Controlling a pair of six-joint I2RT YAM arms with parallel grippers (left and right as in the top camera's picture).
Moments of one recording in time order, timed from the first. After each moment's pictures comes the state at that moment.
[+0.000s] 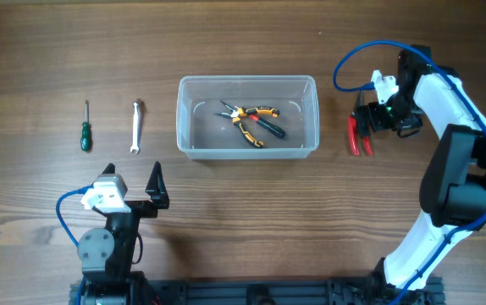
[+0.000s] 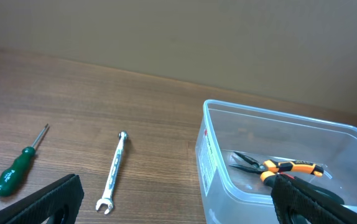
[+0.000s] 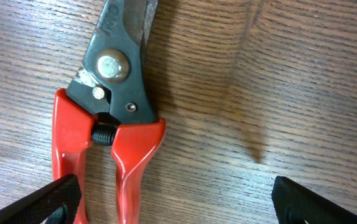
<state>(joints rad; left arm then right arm) 0.02 0.01 0.05 -0.16 0.09 -0.22 -0.15 2.03 1.40 -0.90 -0.06 -0.34</state>
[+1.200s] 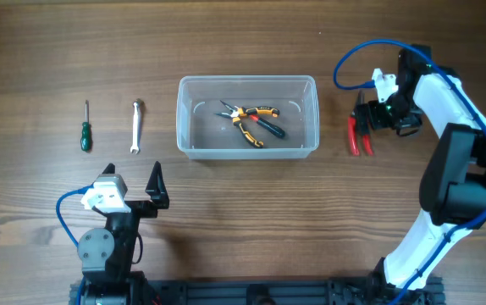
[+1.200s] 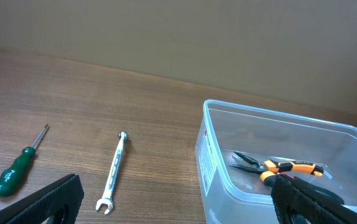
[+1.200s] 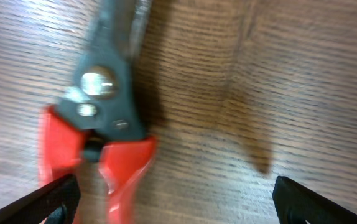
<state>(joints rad) 0.02 0.01 0.05 -0.16 0.09 -0.22 -0.15 2.05 1.40 -0.87 -0.06 -0.33</state>
